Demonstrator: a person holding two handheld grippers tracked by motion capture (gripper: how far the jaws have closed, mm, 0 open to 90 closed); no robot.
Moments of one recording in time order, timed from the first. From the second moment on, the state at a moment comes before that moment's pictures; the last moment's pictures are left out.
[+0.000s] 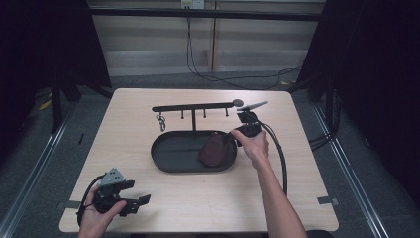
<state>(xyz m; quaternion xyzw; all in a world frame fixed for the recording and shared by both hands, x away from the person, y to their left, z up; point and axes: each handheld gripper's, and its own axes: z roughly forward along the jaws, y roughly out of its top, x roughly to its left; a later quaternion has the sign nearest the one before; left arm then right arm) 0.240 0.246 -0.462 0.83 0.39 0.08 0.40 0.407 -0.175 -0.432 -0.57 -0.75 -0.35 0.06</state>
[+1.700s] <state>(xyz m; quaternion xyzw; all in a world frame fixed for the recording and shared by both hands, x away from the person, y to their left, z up) 0.244 0.251 -0.463 0.82 0.41 0.07 0.40 0.361 -0.200 -0.423 -0.51 -0.76 -0.39 -0.04</state>
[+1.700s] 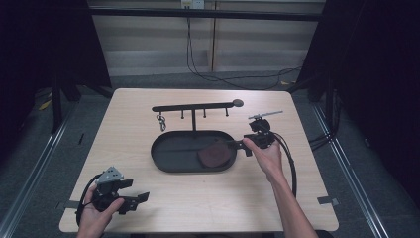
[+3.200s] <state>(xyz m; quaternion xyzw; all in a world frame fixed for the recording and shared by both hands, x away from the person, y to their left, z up) 0.245 0.253 -0.464 0.81 0.42 0.07 0.40 0.220 -0.292 -0.448 -0.54 -0.72 -0.42 -0.12</state>
